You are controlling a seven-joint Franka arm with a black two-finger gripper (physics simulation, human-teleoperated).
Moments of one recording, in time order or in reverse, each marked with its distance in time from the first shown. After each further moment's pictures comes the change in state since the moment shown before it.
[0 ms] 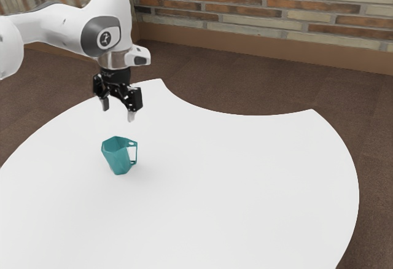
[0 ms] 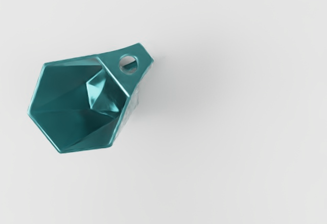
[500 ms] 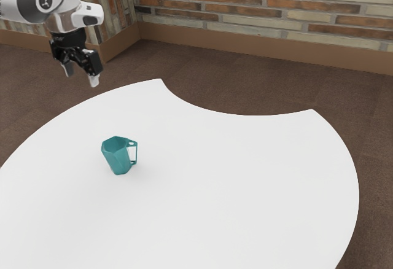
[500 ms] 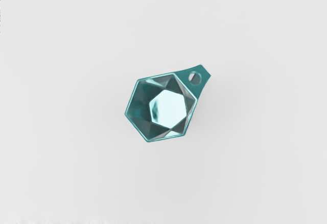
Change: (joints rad) arm 0.080 -0.234 0.030 -0.031 0.000 0.000 0.161
